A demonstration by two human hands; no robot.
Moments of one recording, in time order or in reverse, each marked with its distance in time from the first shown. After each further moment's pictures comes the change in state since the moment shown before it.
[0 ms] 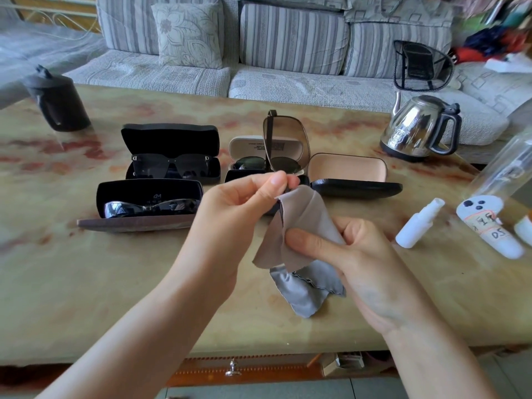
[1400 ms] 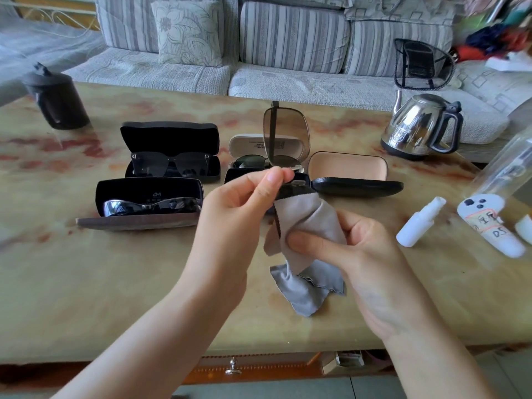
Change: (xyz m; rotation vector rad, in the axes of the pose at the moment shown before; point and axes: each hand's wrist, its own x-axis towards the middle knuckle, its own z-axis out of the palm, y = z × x) left_hand -0.005 -0.004 0.007 0.022 0.097 0.049; right_hand -0.002 0.003 -0.001 -0.002 0.096 -0.039
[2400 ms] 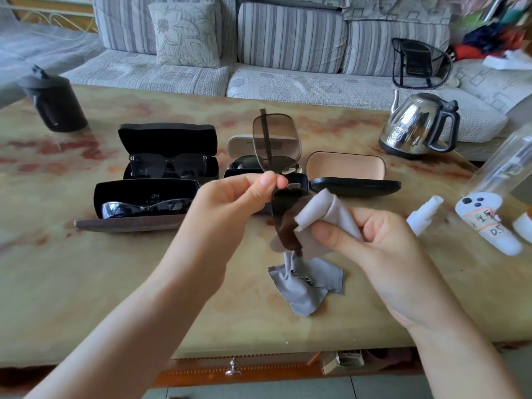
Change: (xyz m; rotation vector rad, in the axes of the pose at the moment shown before) left_hand 0.009 0.005 -0.014 0.098 -0.161 0.005; right_hand 0.003 -0.002 -0.020 -0.102 -0.097 -0.154
